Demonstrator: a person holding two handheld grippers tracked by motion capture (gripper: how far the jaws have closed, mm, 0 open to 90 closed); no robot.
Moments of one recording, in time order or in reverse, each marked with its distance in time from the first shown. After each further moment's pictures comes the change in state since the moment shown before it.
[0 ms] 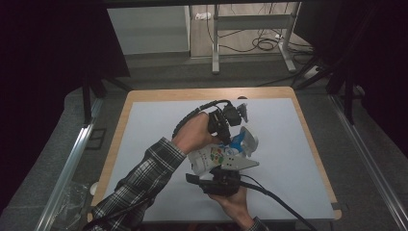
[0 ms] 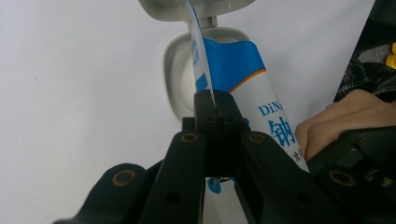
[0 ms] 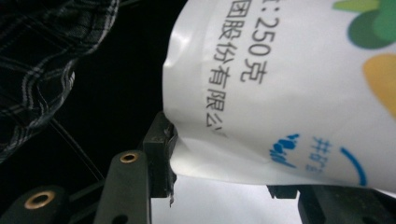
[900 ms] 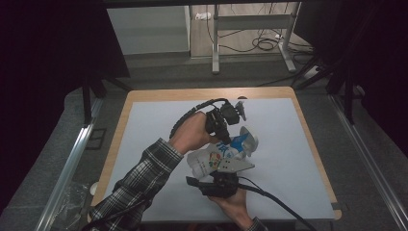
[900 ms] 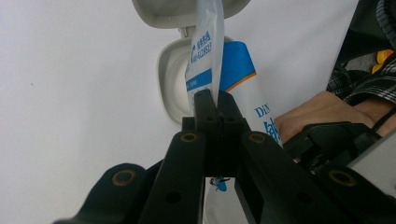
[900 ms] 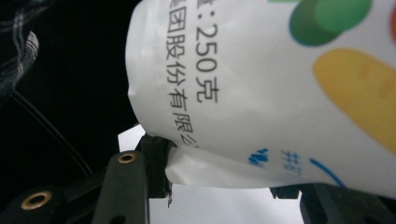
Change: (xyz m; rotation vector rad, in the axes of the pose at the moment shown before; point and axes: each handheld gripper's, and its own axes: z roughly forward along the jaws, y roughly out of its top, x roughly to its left) left arm -0.001 -0.006 -0.008 -0.053 -0.026 -0.003; right arm -0.006 -0.016 0.006 0.063 -0.048 -0.008
